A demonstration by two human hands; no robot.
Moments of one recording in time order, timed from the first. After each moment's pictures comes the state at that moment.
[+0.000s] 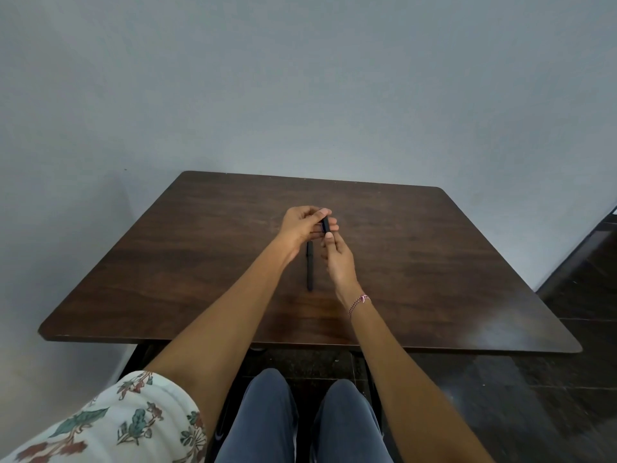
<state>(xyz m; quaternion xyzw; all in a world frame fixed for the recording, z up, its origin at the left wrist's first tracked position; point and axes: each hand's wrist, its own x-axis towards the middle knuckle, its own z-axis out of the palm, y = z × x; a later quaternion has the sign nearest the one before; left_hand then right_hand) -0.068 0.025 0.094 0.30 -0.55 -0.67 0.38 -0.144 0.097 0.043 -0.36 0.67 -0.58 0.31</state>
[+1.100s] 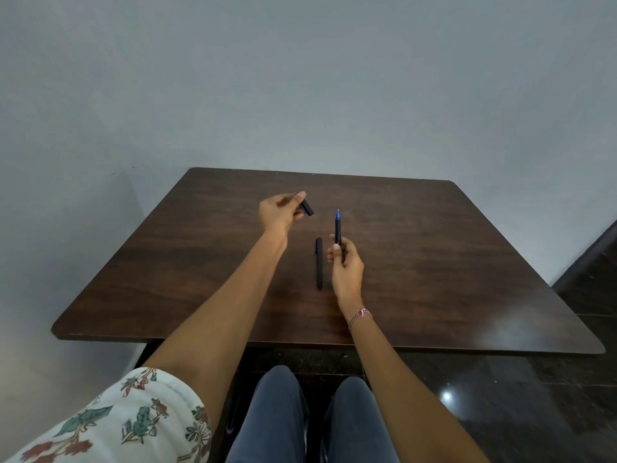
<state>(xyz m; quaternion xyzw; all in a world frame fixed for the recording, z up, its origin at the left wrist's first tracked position) -0.046 -0.007 0.094 0.42 -0.45 -0.58 0.53 -0.135 0.099 0.012 -0.38 0.62 -0.65 0.19</state>
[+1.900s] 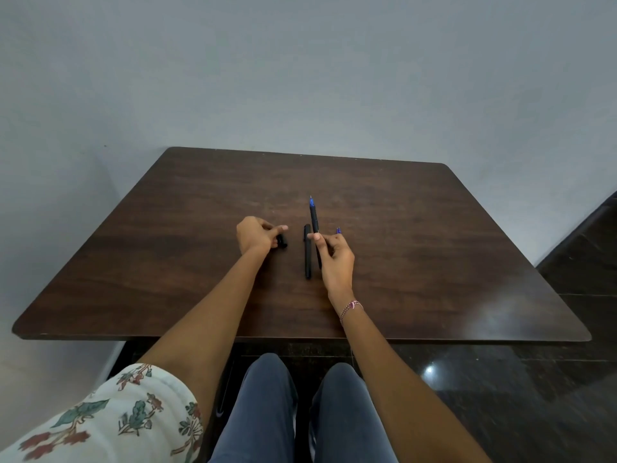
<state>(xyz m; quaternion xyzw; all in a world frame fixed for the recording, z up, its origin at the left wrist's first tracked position) -0.035 -0.028 0.020 0.62 -0.58 -0.41 0.32 -0.142 0.098 0.003 -0.41 0.65 -0.61 0.18</state>
